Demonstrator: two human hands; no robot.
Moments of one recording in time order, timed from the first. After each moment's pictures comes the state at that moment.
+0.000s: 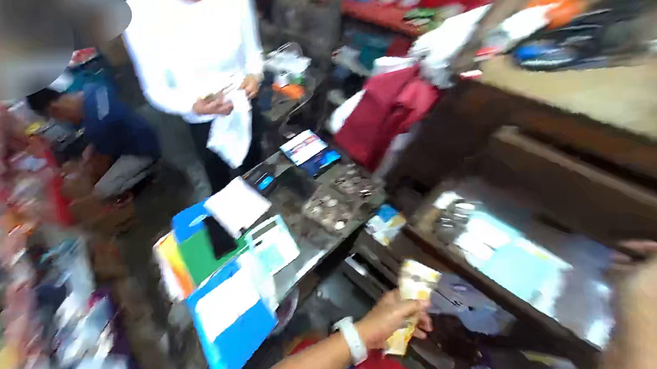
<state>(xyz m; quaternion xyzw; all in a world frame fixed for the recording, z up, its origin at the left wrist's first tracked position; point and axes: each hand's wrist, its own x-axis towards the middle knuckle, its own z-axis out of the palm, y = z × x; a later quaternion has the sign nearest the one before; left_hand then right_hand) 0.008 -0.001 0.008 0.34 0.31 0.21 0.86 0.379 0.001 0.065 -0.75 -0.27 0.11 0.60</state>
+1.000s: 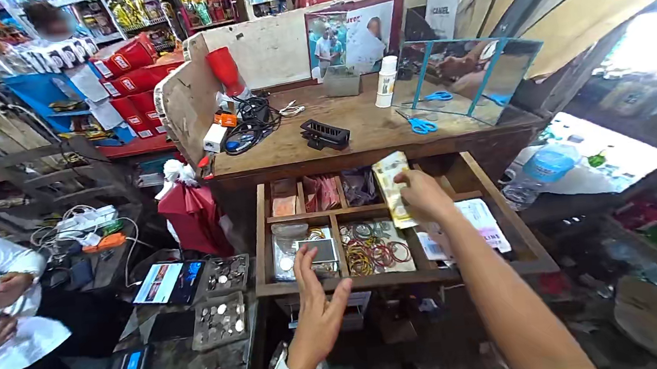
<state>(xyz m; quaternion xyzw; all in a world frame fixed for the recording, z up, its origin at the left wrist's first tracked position) 0.113 0.041 0.115 0.79 0.17 0.31 0.50 0.418 -0.061 0.176 -0.89 -0.30 0.12 0.31</state>
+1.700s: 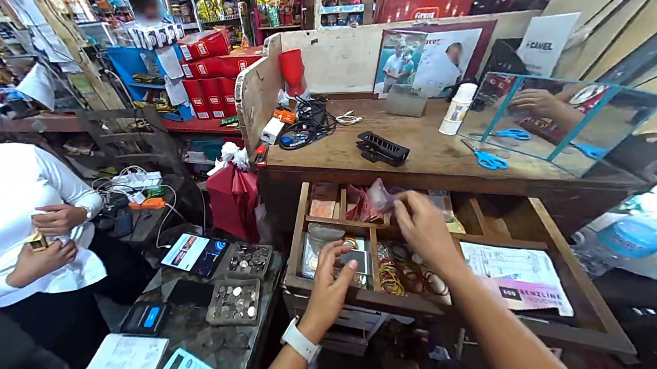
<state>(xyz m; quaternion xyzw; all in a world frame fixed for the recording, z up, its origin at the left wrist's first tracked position) 0.123 0.081 0.114 0.70 0.16 0.31 0.62 0.324 -0.004 0.183 -0.78 -0.49 -0.10 0.38</state>
